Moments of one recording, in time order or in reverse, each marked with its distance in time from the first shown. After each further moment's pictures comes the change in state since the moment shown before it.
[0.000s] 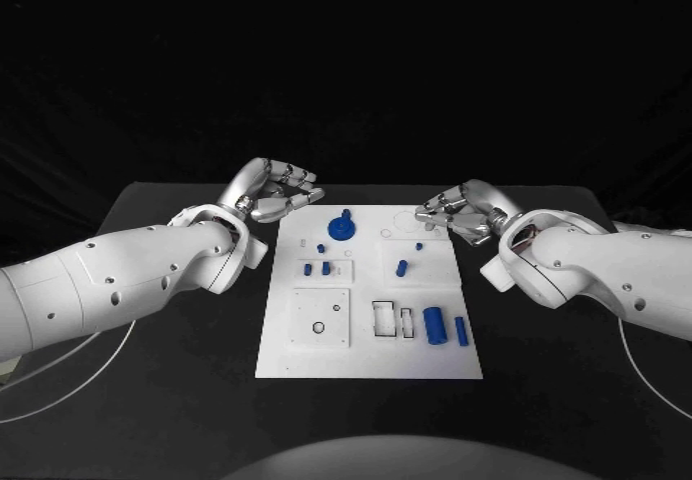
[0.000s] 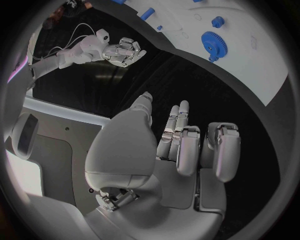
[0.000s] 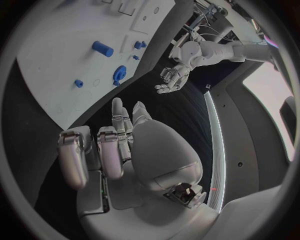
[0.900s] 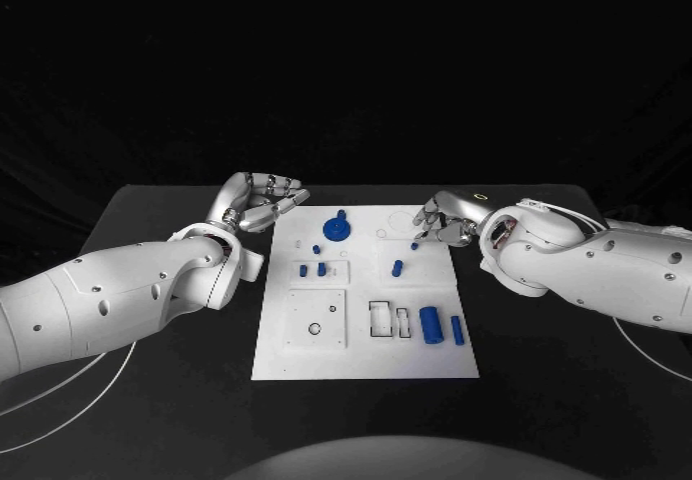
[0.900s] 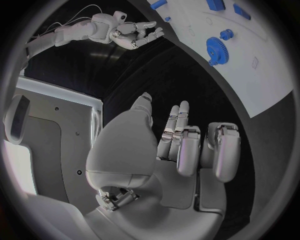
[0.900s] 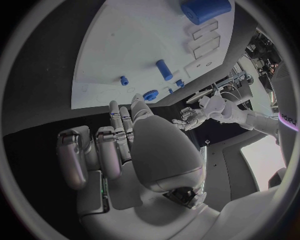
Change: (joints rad) left arm -0.030 -0.018 0.000 0.034 0.194 -0.023 0.050; left_hand 0.000 0.018 -0.043 -0.001 0.000 0.001 -0.001 -0.012 -0.004 -0.005 0.005 -0.019 -0.001 0.000 0.000 0.012 0.000 0.000 0.000 0.000 0.000 0.000; right arm -0.021 0.089 0.001 -0.133 -0.604 0.128 -0.184; right_hand 0.034 -0.068 0.041 -0.041 -0.019 0.031 -0.028 -0.053 -0.021 0.089 0.035 -0.254 -0.388 0.000 0.029 0.000 0.000 0.000 0.000 0.029 0.000 0.000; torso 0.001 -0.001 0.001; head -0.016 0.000
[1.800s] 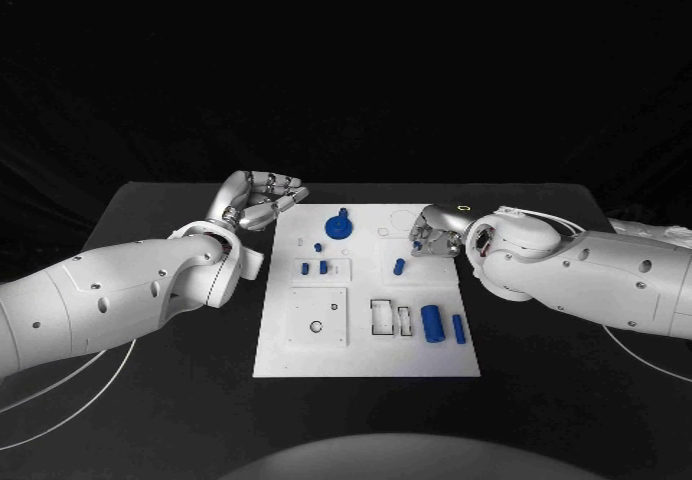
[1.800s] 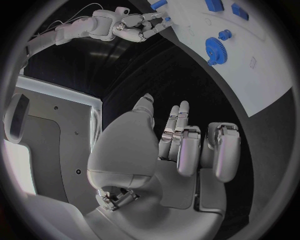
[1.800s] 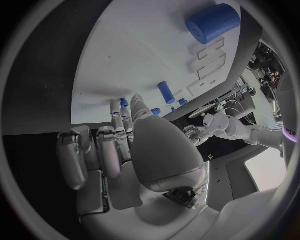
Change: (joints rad) left arm 0.000 -0.009 0.000 0.007 0.004 0.005 -0.004; left_hand 0.016 0.024 -0.005 0.000 0.003 -0.003 0.003 -0.004 0.000 -0.004 0.003 0.000 0.000 0.000 0.000 0.000 0.001 0.000 0.000 0.000 0.000 0.000; right arm -0.027 0.063 0.001 -0.031 -0.093 0.108 -0.091; right_hand 0.000 0.000 0.025 -0.011 0.000 0.013 0.001 -0.004 -0.007 0.025 -0.011 -0.020 -0.051 0.000 0.000 0.000 0.000 0.000 0.000 0.000 0.000 0.000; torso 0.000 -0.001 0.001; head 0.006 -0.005
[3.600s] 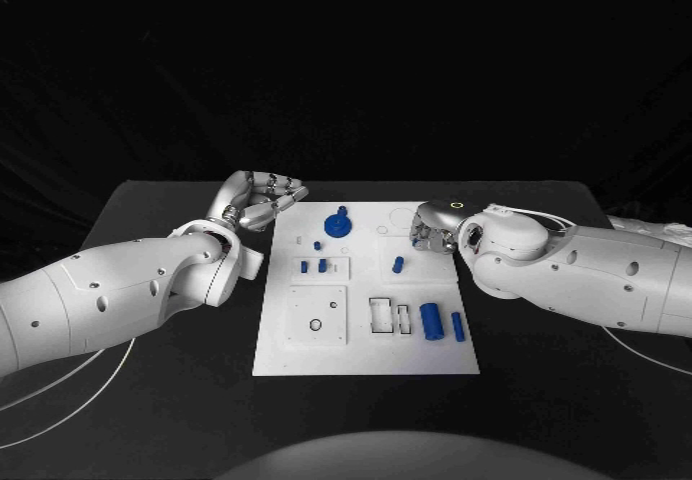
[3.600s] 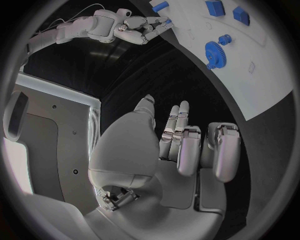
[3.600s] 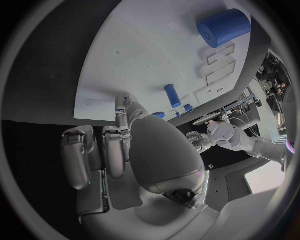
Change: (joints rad) left arm 0.000 0.003 0.000 -0.002 -0.001 0.024 -0.022; left_hand 0.005 0.021 -0.006 0.000 0.000 0.004 0.003 0.000 0.000 0.000 0.000 0.000 0.000 0.000 0.000 0.000 0.000 0.000 0.000 0.000 0.000 0.000; right arm -0.003 0.022 0.004 0.007 -0.109 0.029 -0.098; right_hand 0.053 0.003 0.111 -0.025 -0.003 0.131 -0.033 0.022 0.000 0.144 -0.073 -0.032 -0.050 0.000 -0.079 0.000 0.000 0.000 0.002 -0.070 0.000 0.000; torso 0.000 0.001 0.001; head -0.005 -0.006
